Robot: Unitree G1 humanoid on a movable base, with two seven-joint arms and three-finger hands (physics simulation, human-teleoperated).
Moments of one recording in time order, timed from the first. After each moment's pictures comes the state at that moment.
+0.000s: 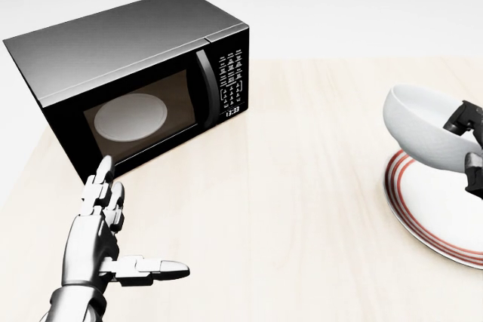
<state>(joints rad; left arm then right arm) -0.01 0.02 0.04 0.03 -0.01 0.02 -0.03 -0.41 -0.58 -0.29 0.28 -0.81 0.09 0.46</state>
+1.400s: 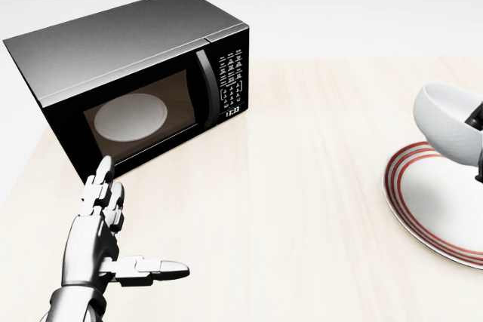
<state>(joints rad) -0.01 0.02 0.04 0.03 -0.02 0.01 -0.03 -0.61 -0.65 -0.19 0.74 -0.81 0.09 0.18</state>
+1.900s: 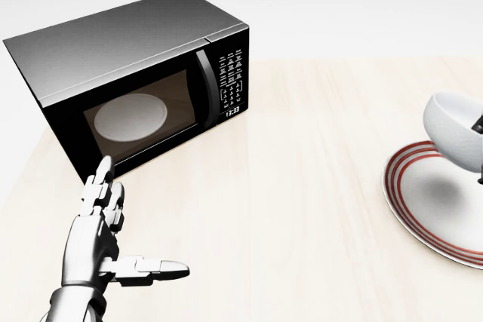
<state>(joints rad) -0.01 0.02 0.04 0.03 -0.02 0.01 -0.03 -0.72 -0.66 -0.13 0.98 -0.81 0.09 0.08</state>
